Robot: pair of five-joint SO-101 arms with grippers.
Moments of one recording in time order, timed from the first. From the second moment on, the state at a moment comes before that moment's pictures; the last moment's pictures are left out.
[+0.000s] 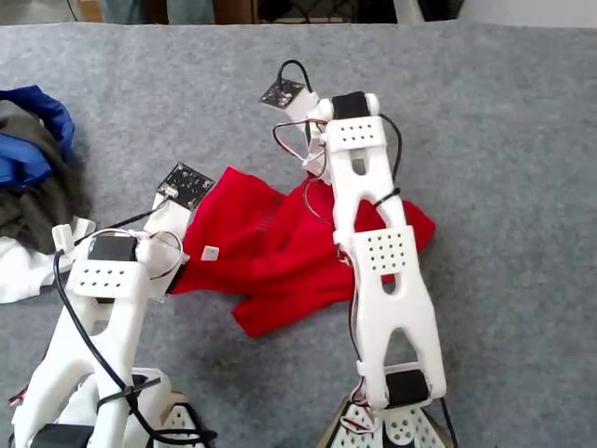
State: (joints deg) left arm -3.1 -36.0 56.9 59.5 -28.1; right arm -9.5 71.6 -75.1 93.4 42.9
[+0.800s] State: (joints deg) left arm -3.1 -35.9 18.8 79.3 -9.5; right arm -1.3 40.0 -92.9 100.5 22.1
